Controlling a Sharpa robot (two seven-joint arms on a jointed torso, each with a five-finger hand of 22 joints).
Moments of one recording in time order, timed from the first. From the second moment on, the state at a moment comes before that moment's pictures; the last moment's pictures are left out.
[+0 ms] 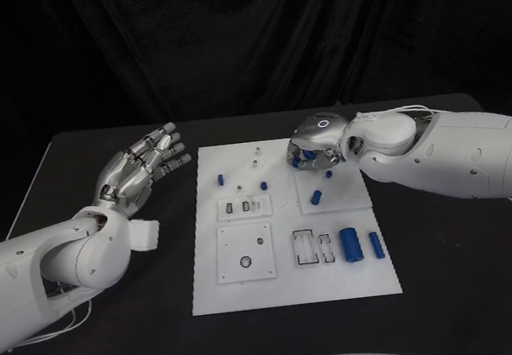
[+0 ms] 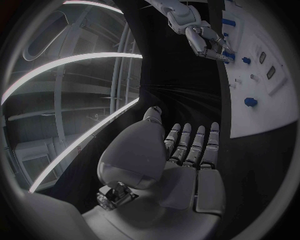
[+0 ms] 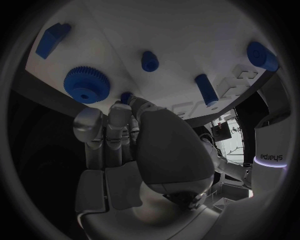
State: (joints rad) left arm 1.26 -1.04 -0.21 1.66 0.05 -0.27 0.68; left_hand 1.43 0.15 -0.25 0.29 0.57 0.45 0.06 0.08 0.05 0.21 0.14 0.60 0.06 0.24 0.22 0.37 0.05 0.13 0.29 0.29 0.28 0.13; right arm 1.40 -0.61 -0.25 1.23 -1.82 -0.25 0.07; right_hand 1.52 -0.10 0.35 0.16 0.17 1.02 0.08 0.12 0.12 1.08 0.04 0.08 0.08 1.45 -0.06 1.02 0.69 0.14 1.34 0.05 1.21 0.98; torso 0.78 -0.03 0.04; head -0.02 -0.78
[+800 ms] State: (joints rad) left arm 1.26 -1.05 -0.21 1.66 0.05 -0.27 0.68; left_hand 1.43 0.15 -0.25 0.29 0.61 0.49 0.10 0.10 0.05 0.22 0.13 0.60 0.06 0.24 0.22 0.37 0.05 0.13 0.30 0.29 0.28 0.13; right arm 1.48 -0.61 -0.25 1.30 -1.81 -0.33 0.07; right_hand 1.55 -0.10 0.38 0.14 0.11 1.06 0.09 0.15 0.17 1.17 0.04 0.07 0.07 1.45 -0.06 1.03 0.70 0.12 1.33 0.04 1.22 1.01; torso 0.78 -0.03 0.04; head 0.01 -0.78
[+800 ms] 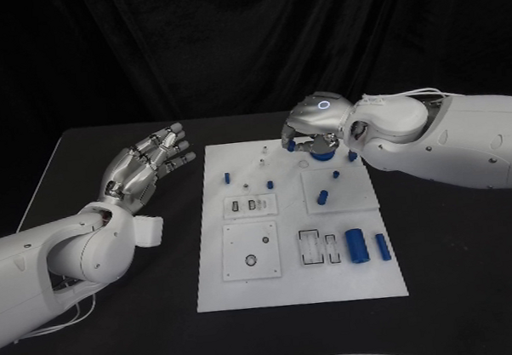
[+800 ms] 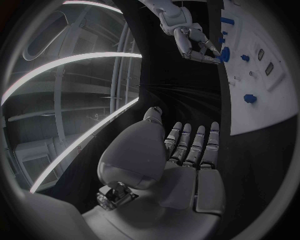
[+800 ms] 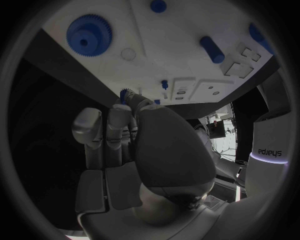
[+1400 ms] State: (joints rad) left arm 1.26 -1.04 -0.21 1.65 0.05 -0.26 0.68; left_hand 1.44 0.15 -0.25 0.29 0.62 0.49 0.10 0.09 0.05 0.22 0.13 0.60 0.06 0.24 0.23 0.37 0.05 0.13 0.30 0.29 0.28 0.13; right arm 1.44 -0.47 -0.24 1.16 -1.81 -0.33 0.08; right_hand 1.53 -0.11 0.38 0.14 0.11 1.06 0.09 0.15 0.18 1.17 0.04 0.06 0.07 1.45 -0.06 1.03 0.71 0.12 1.34 0.04 1.22 1.02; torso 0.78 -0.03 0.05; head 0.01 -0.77
